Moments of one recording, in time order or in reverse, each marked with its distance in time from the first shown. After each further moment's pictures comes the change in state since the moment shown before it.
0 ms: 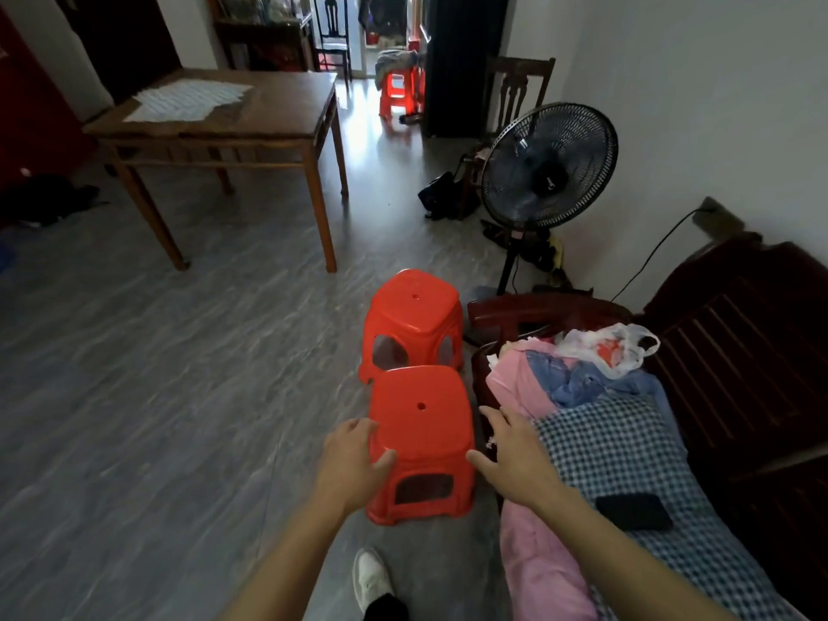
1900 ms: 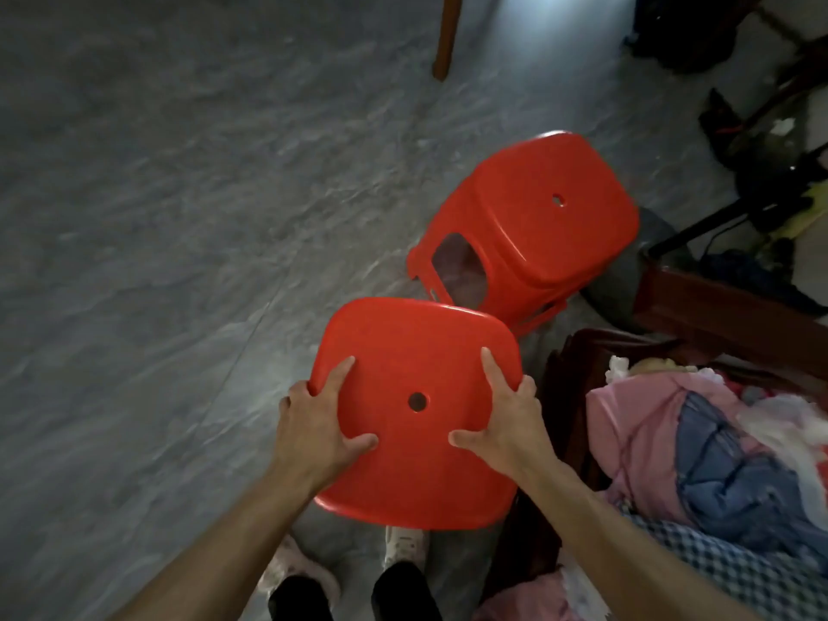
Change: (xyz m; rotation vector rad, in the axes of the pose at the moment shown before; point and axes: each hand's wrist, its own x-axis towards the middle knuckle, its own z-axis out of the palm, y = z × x) left_hand 0.276 -0.183 0.194 -0.097 -0.051 -0.647; right_hand 0.396 0.034 0.212 -0.121 -0.457 0.014
